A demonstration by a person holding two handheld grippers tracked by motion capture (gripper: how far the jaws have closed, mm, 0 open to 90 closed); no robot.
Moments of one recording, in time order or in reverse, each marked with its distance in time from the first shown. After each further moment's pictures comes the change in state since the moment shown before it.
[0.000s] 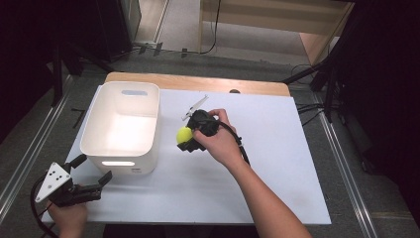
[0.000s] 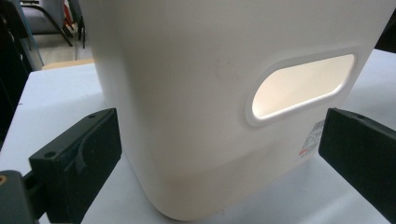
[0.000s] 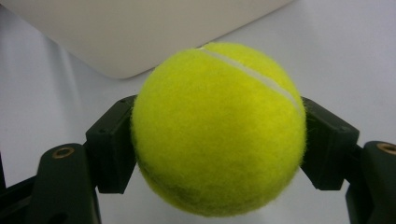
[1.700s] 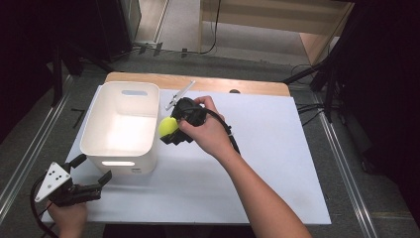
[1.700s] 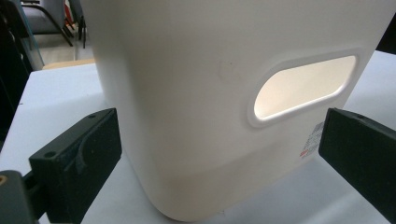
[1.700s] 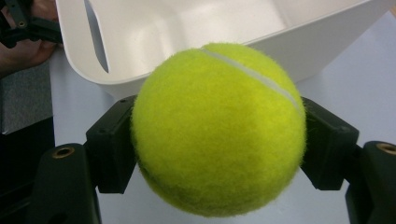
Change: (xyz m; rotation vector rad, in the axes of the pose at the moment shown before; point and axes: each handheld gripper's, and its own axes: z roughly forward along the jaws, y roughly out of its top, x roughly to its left) left arm 0.001 0.000 0.000 -0.004 0.000 -0.001; right arm 0.021 0.050 -0.025 -0.063 0.069 -0.102
